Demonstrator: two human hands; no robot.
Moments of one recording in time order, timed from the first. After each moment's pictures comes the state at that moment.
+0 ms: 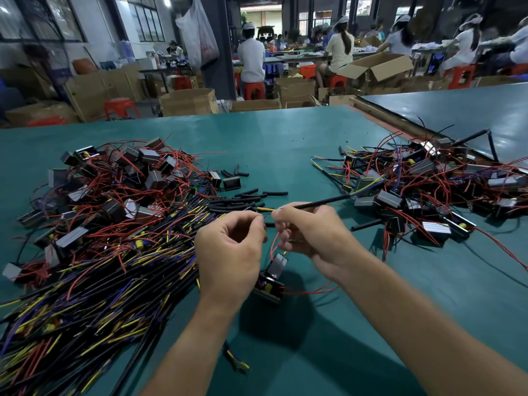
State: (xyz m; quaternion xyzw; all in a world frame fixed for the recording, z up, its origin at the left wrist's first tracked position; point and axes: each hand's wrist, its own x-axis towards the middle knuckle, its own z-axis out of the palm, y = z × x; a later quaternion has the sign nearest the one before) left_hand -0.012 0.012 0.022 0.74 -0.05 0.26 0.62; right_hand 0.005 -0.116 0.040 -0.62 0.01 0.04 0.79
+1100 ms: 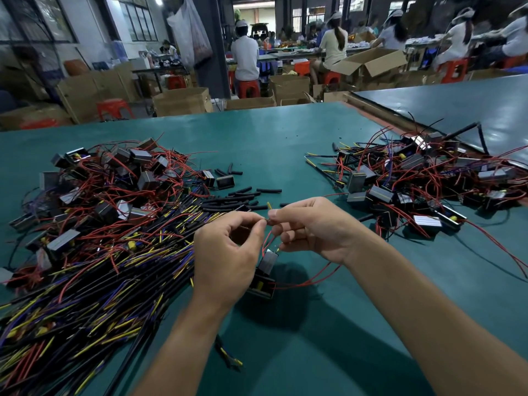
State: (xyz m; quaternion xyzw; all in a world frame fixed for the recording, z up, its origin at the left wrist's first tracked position) left_hand -0.014 0.014 0.024 0.80 -0.14 0.28 0.52; right_hand 0.008 -0.140 0.051 -0.64 0.00 0.16 0.75
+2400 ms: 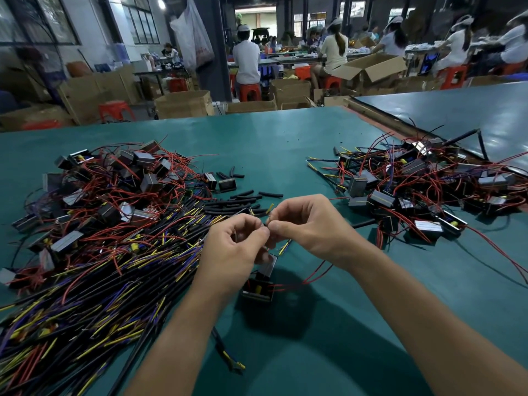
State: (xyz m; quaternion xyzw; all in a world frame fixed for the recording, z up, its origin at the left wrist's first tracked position) left_hand -0.009 0.019 0.029 0.74 -0.09 0.06 0.66; right_hand 0.013 -0.138 0.036 -0.73 -0.19 -0.01 0.66
